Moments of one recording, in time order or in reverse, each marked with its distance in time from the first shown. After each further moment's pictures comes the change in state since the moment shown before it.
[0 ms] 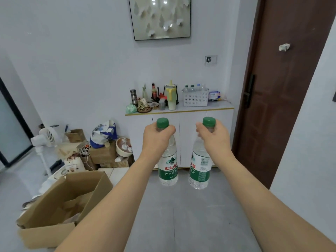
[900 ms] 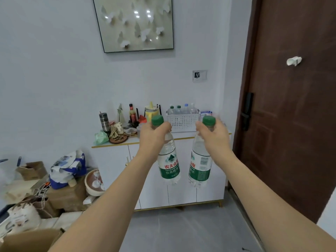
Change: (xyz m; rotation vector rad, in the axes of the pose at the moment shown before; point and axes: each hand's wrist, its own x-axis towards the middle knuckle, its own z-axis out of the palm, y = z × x) left_hand 0.349 -0.042 0.191 -0.151 -0.062 0.008; right_hand 0.381 0.117 0.020 0.037 0.052 -0.067
